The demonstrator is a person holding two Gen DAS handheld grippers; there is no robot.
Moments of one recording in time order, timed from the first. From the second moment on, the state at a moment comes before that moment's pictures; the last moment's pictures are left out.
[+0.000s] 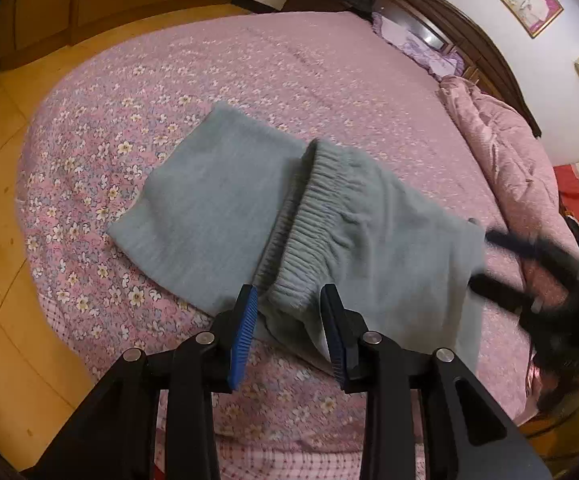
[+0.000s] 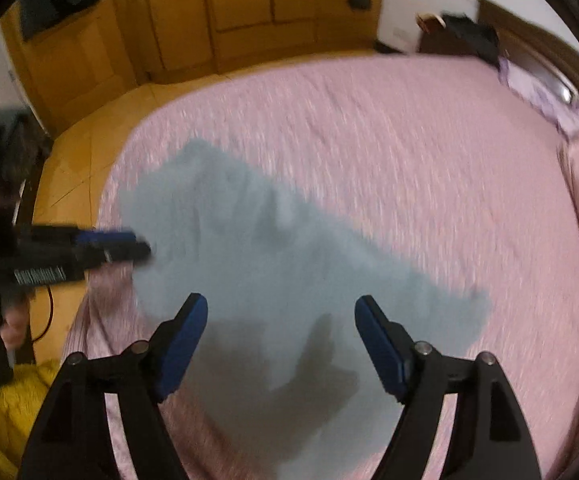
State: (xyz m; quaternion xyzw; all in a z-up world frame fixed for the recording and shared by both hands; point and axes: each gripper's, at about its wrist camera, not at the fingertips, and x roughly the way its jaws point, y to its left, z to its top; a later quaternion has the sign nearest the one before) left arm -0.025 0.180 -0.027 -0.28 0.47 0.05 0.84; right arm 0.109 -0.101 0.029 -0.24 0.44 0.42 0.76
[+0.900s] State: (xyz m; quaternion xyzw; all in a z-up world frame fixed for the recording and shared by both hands) left arm 0.033 0.146 -0.057 -0.25 0.50 0.05 0.83; right arm 0.153 -0.017 -0.035 -0.31 0.44 0.51 0.67
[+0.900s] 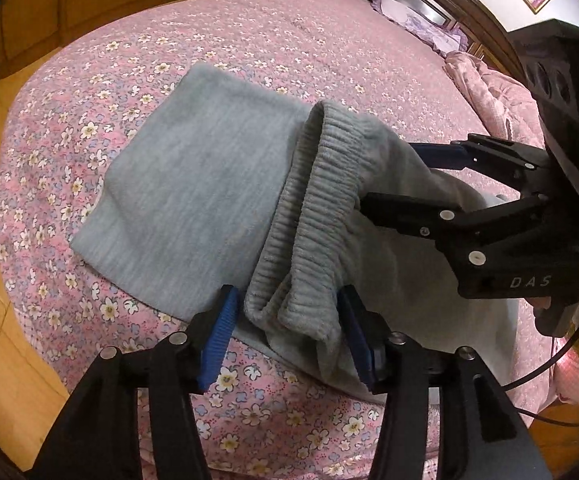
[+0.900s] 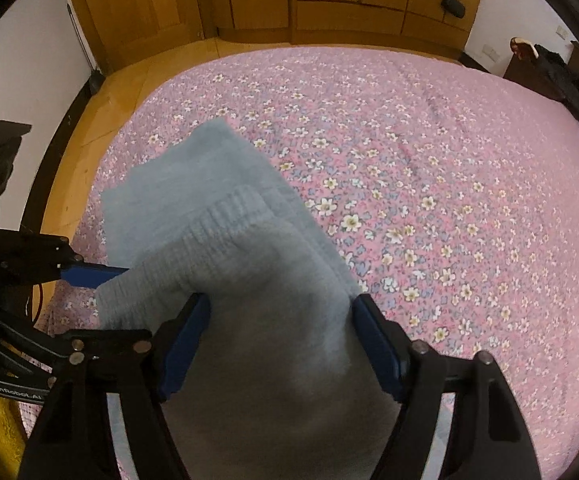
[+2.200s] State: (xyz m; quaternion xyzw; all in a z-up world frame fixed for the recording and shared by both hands) left arm 0.009 0.204 -0.028 -0.22 0.44 0.10 0.86; right arm 0.136 0.025 0.007 -0.22 0.38 0.53 0.73
